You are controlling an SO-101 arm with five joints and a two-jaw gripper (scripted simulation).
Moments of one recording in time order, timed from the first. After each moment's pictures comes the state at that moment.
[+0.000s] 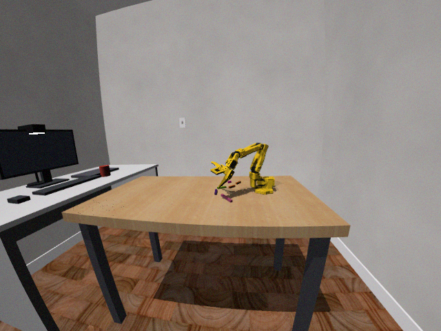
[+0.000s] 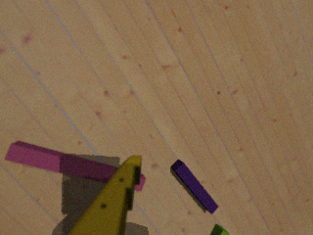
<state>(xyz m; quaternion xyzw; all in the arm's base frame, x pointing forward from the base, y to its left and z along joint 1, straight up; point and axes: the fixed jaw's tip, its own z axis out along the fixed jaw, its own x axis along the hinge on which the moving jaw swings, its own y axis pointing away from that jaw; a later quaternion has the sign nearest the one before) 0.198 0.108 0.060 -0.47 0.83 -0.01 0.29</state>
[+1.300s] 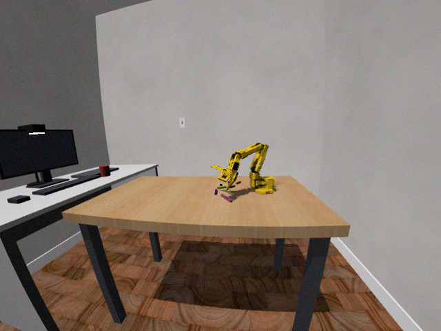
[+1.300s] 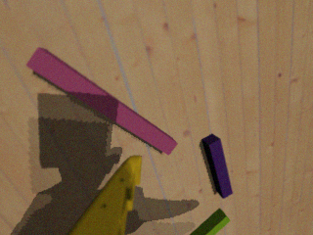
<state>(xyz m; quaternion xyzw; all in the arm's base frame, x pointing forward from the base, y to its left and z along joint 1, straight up) 0.167 0.091 0.039 -0.59 0.79 -0.03 0.19</state>
